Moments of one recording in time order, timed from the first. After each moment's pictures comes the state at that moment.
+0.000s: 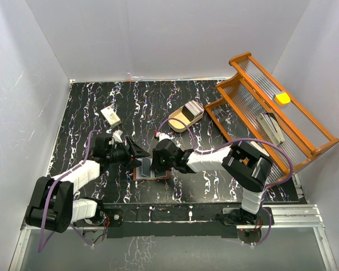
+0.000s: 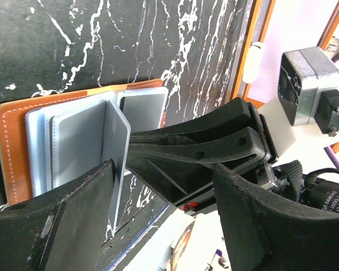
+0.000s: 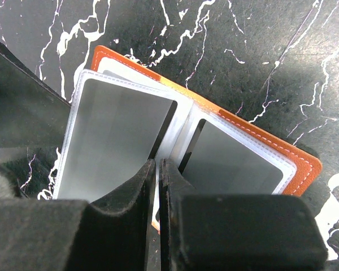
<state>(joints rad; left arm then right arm) -0.22 1.23 0.40 0.07 0.69 -0.98 0.99 1.81 0.94 0.14 -0.02 0.70</state>
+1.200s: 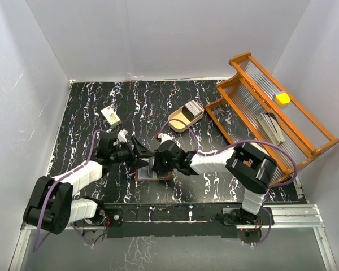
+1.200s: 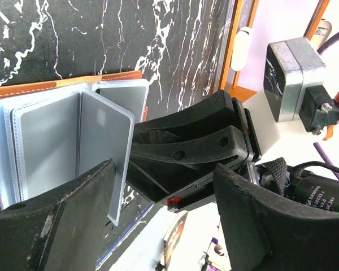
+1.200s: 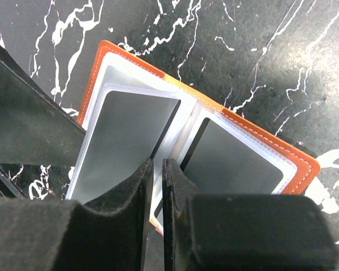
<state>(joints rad) -0.31 1.22 0.40 0.14 0.68 -1.07 0.99 1.77 0.89 0.16 -0.01 0.68</state>
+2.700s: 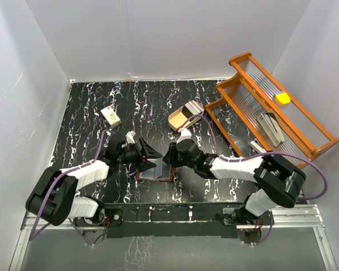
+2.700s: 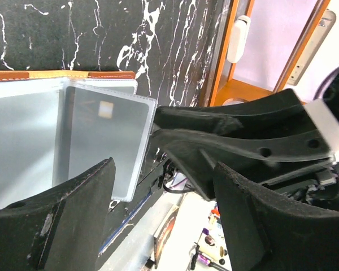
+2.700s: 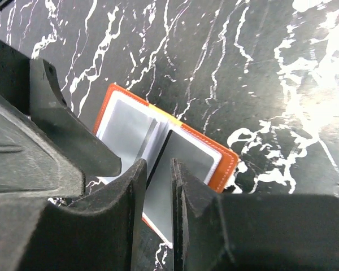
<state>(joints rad) -0.44 1.31 0.40 0.29 0.62 -1.21 0.92 1.52 0.67 0.29 0.09 0.71</state>
